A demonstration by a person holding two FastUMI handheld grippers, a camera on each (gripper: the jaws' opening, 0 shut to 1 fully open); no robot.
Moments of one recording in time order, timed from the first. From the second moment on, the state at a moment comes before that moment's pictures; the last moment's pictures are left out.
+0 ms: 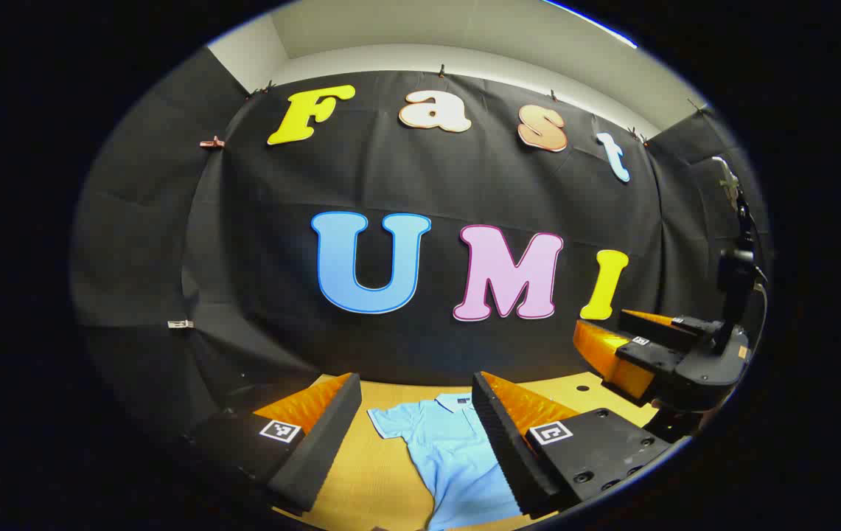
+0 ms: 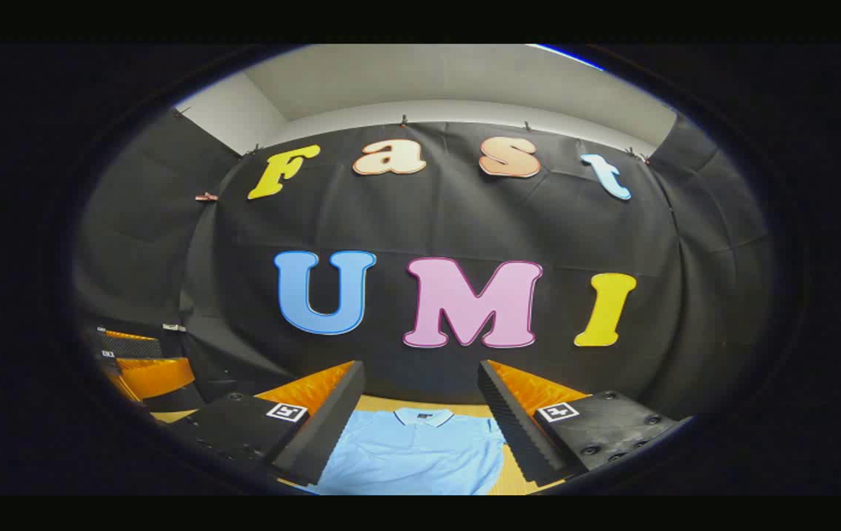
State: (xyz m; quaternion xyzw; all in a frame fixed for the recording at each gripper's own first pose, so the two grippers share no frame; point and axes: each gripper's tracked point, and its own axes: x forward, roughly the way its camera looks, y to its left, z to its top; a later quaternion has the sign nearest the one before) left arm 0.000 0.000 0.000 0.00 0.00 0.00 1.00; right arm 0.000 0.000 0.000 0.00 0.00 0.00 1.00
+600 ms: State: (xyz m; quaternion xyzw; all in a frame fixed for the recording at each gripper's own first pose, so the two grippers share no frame) left arm 0.070 -0.004 -0.011 -0.02 0.02 0.01 1.00; right arm 0.008 -0.085 -0.020 -0.01 0.04 -0.07 1.00
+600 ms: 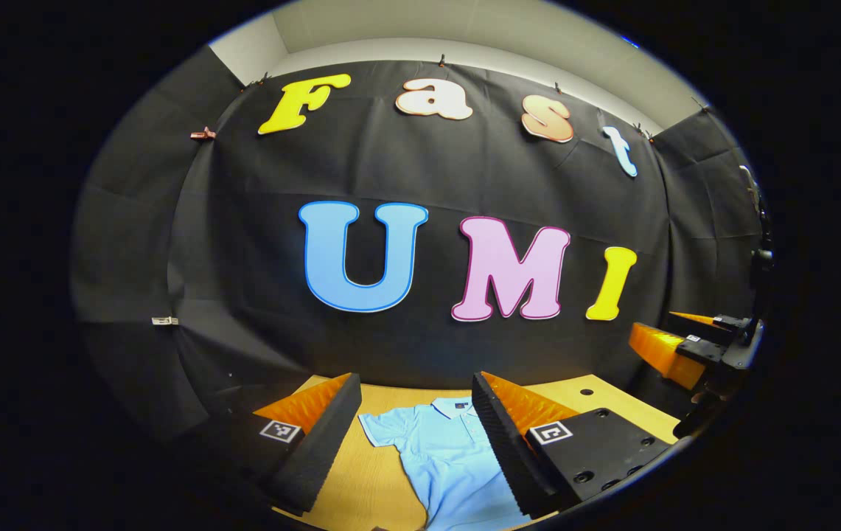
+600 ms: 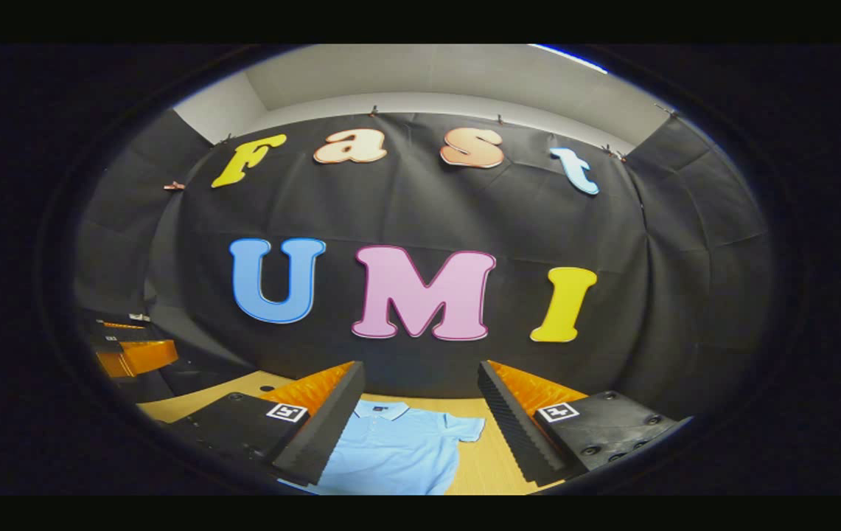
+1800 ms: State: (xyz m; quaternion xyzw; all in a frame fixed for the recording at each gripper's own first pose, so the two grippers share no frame) left arm 0.155 -0.016 -0.112 -0.01 0.16 0.08 0.98; right arm 0.201 -0.246 -0.343 0.01 0.33 -0.06 0.94
